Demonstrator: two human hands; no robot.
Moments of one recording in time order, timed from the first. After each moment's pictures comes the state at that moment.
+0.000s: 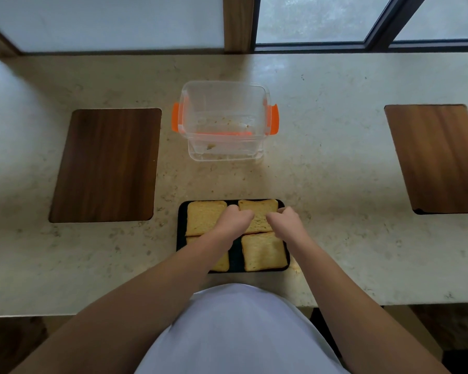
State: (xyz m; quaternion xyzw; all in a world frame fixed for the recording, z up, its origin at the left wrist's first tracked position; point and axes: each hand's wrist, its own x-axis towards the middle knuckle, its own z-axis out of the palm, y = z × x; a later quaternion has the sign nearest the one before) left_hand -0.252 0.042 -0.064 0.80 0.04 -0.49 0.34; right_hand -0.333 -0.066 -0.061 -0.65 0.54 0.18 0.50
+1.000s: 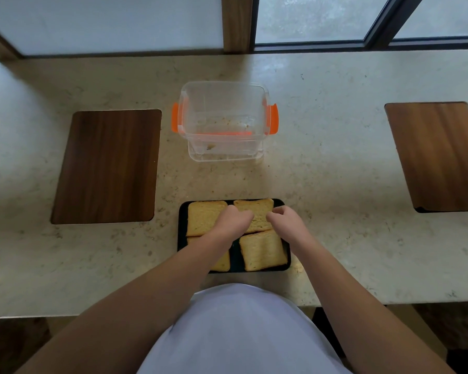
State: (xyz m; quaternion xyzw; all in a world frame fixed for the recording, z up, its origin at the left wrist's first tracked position) left_hand -0.252 0.046 -0.054 0.82 0.02 -0.48 0.31; right_hand -0.340 -0.068 -0.061 -0.67 0.50 0.16 0.53
